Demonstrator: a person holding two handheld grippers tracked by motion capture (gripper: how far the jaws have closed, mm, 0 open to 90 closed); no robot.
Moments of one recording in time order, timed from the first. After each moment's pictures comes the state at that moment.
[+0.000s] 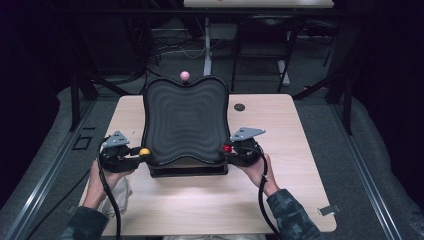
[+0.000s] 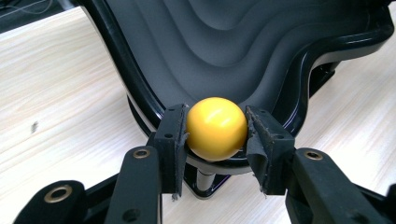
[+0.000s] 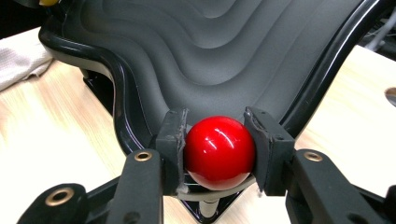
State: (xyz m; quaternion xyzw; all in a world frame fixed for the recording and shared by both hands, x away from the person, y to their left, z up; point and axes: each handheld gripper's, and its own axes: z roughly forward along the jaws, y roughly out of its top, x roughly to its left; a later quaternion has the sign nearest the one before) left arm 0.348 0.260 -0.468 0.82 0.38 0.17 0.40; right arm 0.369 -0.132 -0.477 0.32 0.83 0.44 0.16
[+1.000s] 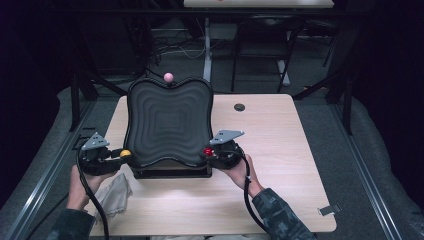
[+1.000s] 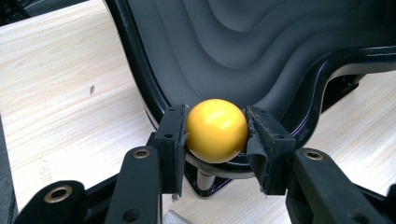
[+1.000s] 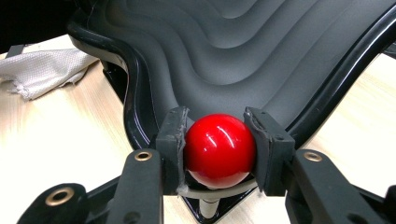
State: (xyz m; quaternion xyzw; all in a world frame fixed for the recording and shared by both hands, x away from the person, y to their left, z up) left arm 0.338 0.300 -0.468 0.80 0.42 0.19 0.38; right arm 0.366 -0.086 -0.479 0.28 0.84 0.44 0.15
